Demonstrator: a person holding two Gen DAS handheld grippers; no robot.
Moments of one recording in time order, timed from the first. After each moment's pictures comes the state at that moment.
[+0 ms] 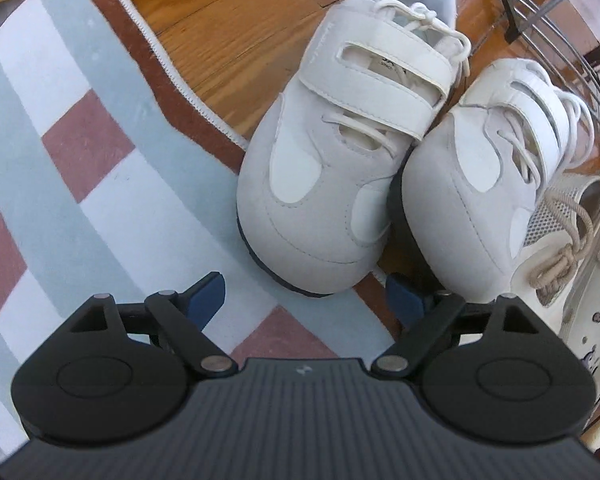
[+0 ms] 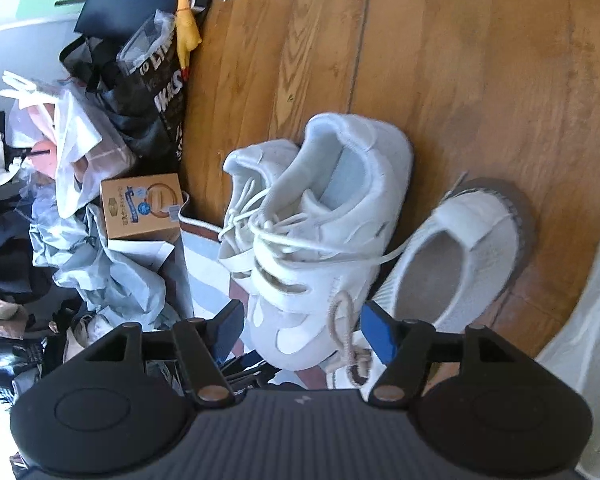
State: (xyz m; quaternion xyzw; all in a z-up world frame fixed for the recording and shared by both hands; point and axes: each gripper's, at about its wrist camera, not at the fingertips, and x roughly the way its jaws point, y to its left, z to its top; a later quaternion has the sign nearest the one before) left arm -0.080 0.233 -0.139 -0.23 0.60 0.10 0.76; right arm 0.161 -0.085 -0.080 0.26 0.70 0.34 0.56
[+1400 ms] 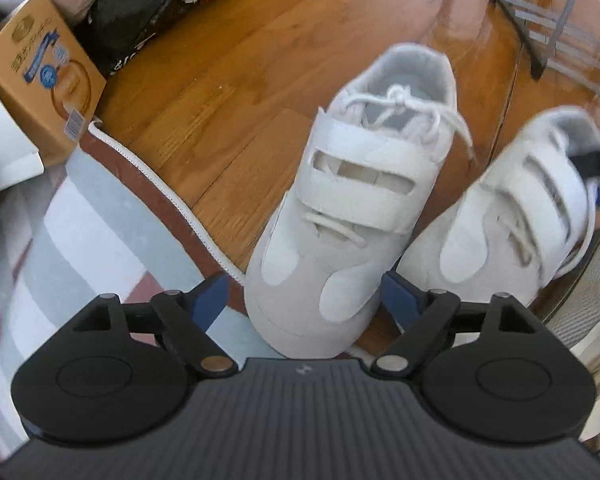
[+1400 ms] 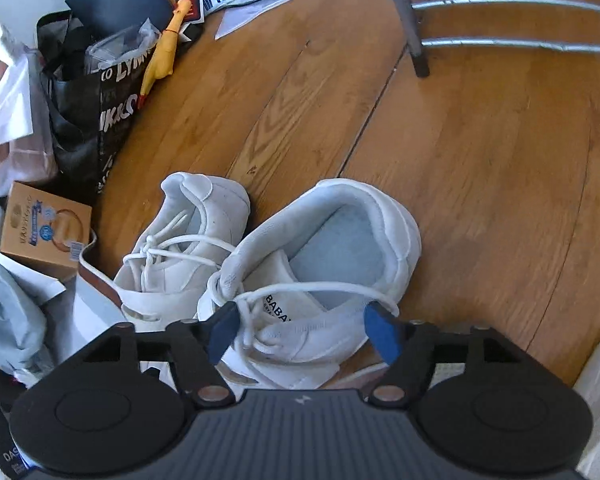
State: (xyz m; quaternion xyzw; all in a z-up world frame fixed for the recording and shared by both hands) left arm -0.013 0.228 -0.108 -0.05 0.56 0.17 0.81; right arm 0.183 -0.013 -0.092 0.10 0.59 0.28 0.75
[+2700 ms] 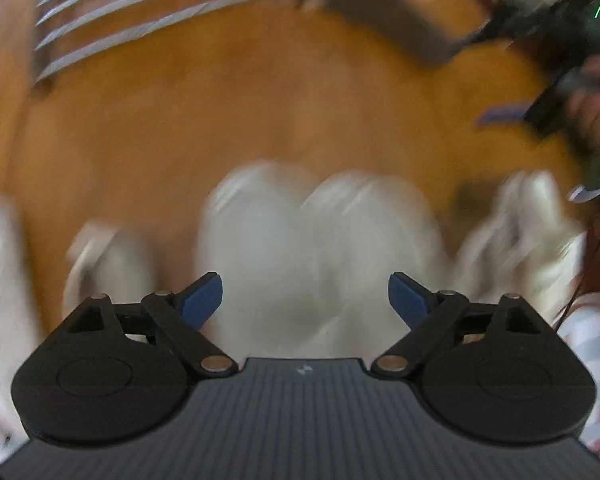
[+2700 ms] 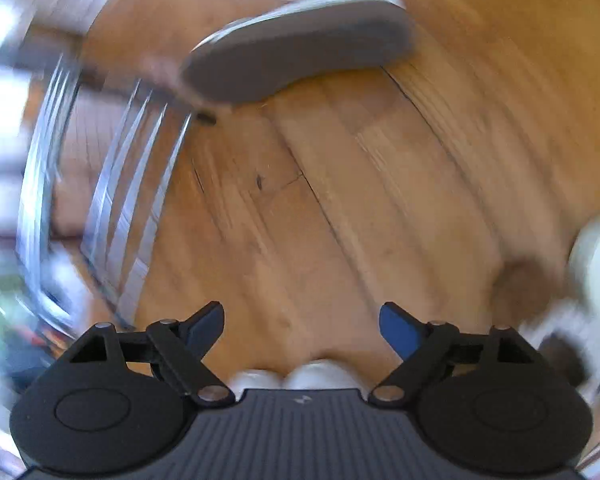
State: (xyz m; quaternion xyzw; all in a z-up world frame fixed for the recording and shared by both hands) left arm 0.096 -0.158 -0.007 0.01 0.59 -0.25 0.76; right arm 0.172 -0.495 -0.071 0.50 0.57 -0.09 0.65
